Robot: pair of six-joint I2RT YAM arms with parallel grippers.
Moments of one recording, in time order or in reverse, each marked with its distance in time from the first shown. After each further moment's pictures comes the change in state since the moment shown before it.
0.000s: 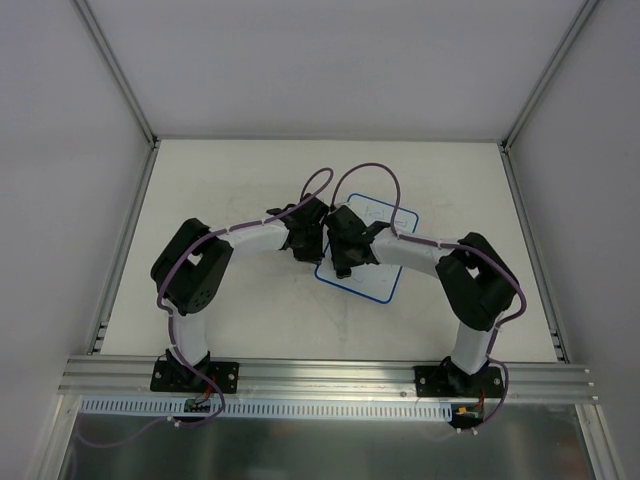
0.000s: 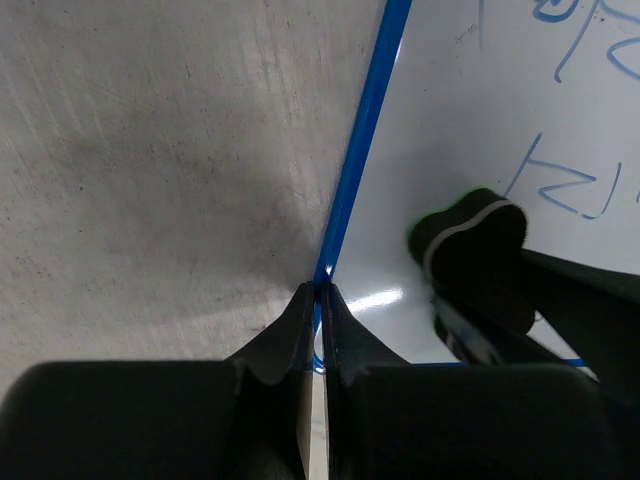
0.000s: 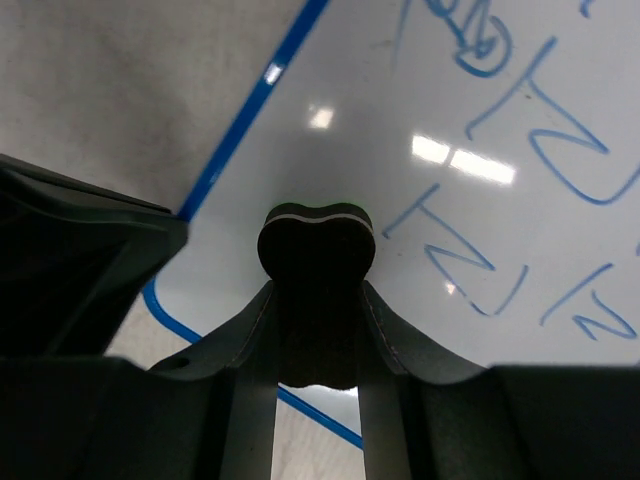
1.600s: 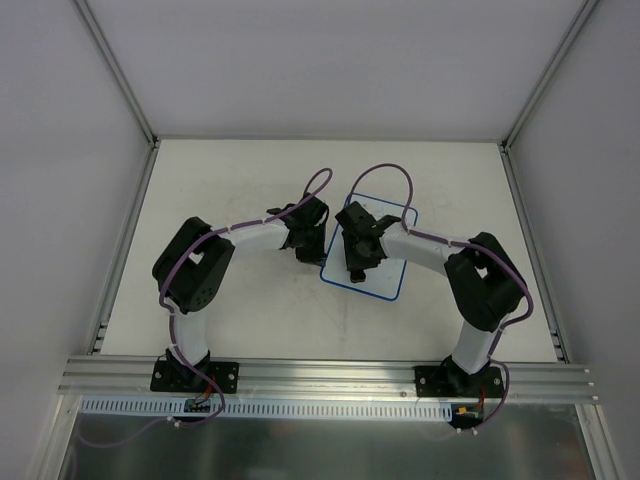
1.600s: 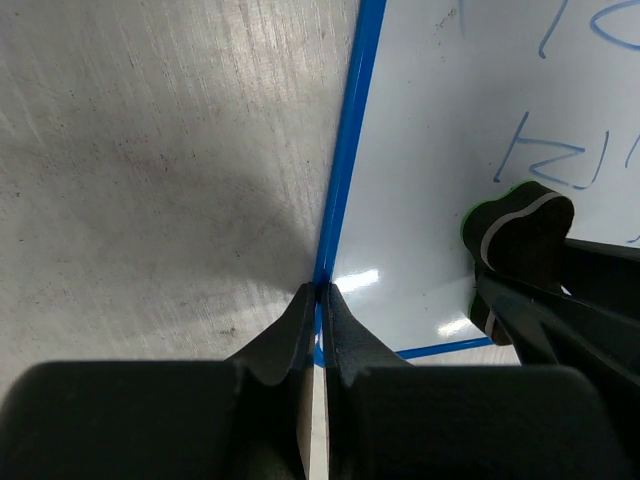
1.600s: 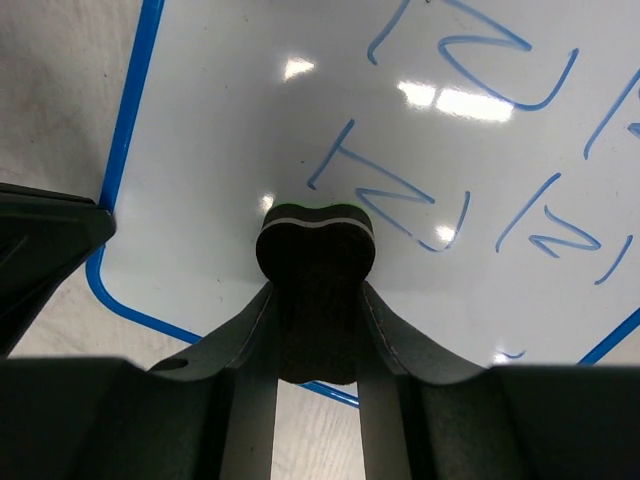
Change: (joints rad) left arm 0.011 0.014 0.002 0.016 0.072 -0.014; right arm -0.054 -0.010 0.023 -0.157 -0.011 0.034
